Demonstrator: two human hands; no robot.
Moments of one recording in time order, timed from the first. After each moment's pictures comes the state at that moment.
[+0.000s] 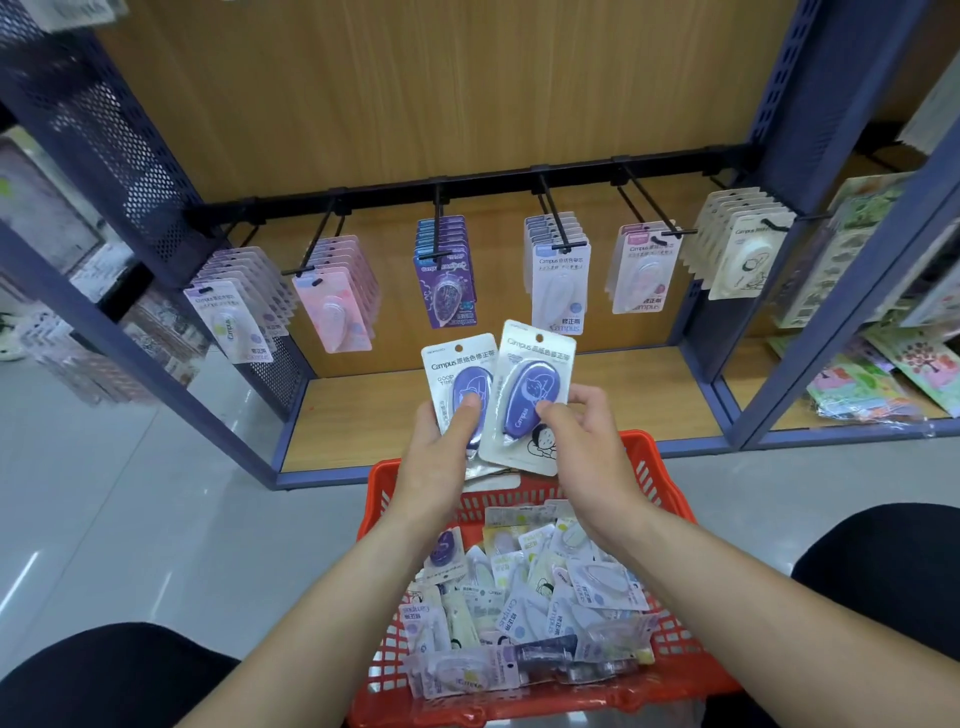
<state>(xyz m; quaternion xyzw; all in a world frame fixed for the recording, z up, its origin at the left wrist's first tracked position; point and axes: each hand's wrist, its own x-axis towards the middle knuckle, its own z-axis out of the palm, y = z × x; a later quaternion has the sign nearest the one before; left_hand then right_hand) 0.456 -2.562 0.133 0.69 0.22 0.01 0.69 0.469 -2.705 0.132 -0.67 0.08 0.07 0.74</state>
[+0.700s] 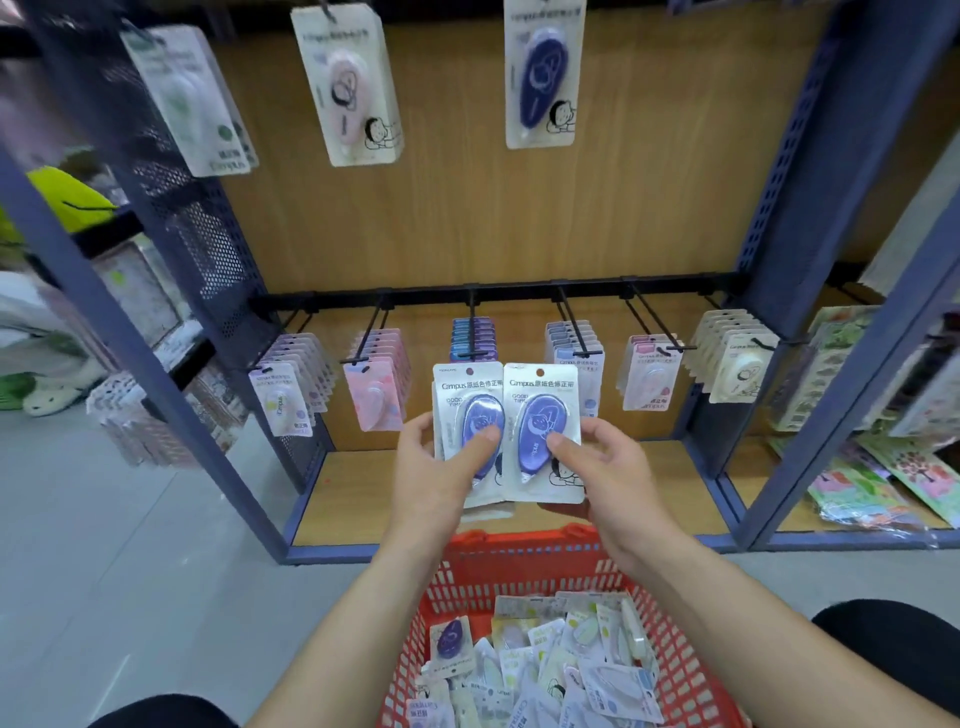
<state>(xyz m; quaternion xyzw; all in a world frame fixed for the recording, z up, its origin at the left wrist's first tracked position) 0.460 -2.535 0.204 0.68 0.17 0.12 0.71 0.484 -2.701 0.199 -0.64 0.01 0.07 0.77</state>
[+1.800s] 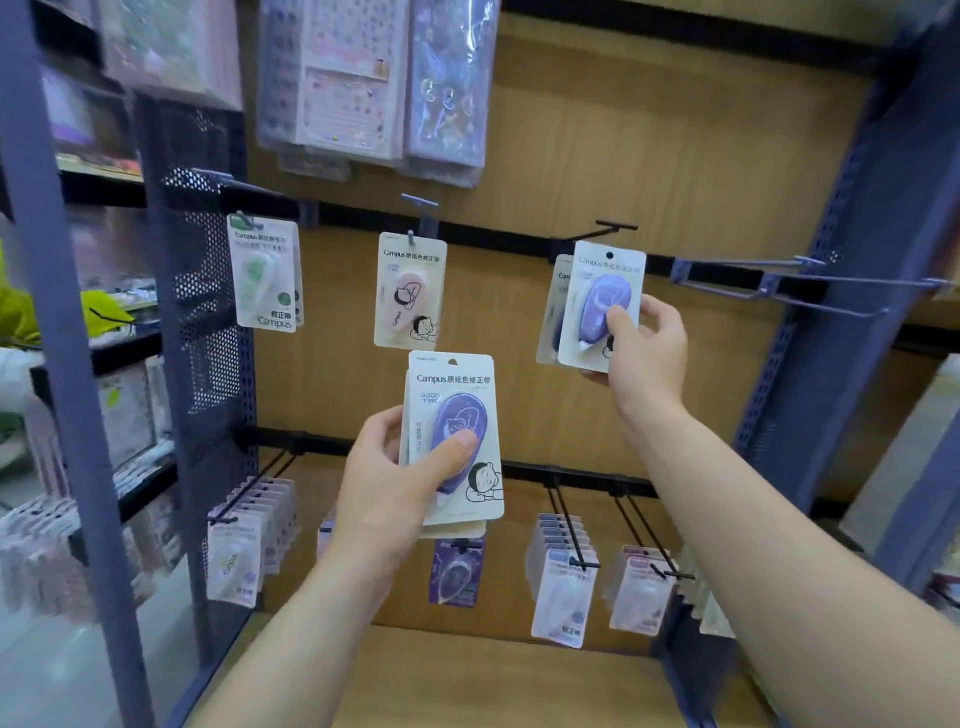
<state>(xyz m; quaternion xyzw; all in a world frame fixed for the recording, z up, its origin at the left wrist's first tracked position) 0.524 -2.484 0.343 0.59 0.05 0.22 0.77 0.649 -2.662 0.435 -0.64 -0.08 -0.24 0.73</state>
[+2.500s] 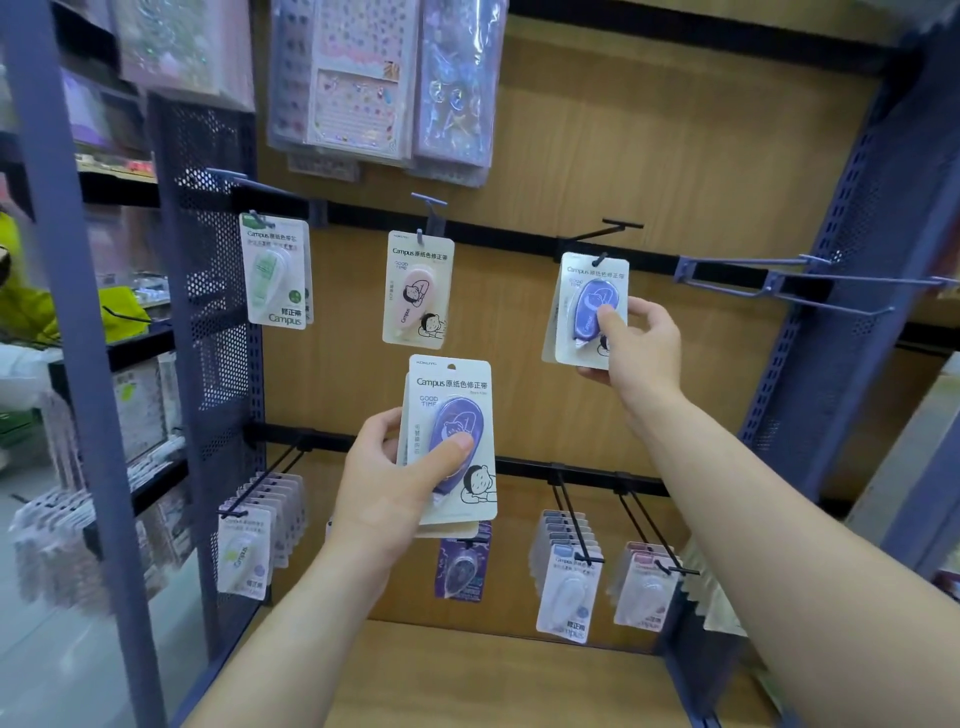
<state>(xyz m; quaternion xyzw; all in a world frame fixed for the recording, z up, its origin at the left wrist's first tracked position) 0.518 -2.475 0.339 0.61 0.06 0.20 0.76 0.660 -2.660 0.434 -0.67 -0.07 -0.22 0.70</state>
